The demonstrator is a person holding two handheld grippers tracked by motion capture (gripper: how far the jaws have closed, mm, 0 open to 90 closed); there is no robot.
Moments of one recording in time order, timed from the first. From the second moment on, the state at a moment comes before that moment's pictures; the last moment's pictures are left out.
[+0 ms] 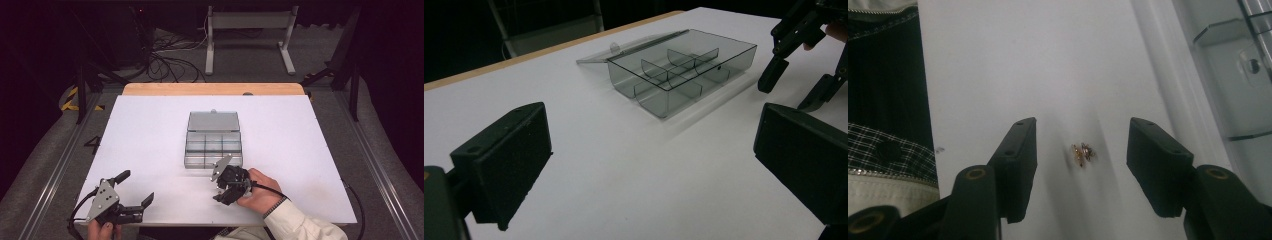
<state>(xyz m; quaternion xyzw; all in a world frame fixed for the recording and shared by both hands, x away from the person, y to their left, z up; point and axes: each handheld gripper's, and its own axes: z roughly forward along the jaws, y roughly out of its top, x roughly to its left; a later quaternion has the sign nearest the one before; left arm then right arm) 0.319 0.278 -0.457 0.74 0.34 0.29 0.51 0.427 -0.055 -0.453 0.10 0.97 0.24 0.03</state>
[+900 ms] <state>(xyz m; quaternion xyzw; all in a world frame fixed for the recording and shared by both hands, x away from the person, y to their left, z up) 0.319 0.278 -0.457 0.74 0.34 0.29 0.51 0.425 -0.041 -0.460 0.08 0.98 0.18 0.04</state>
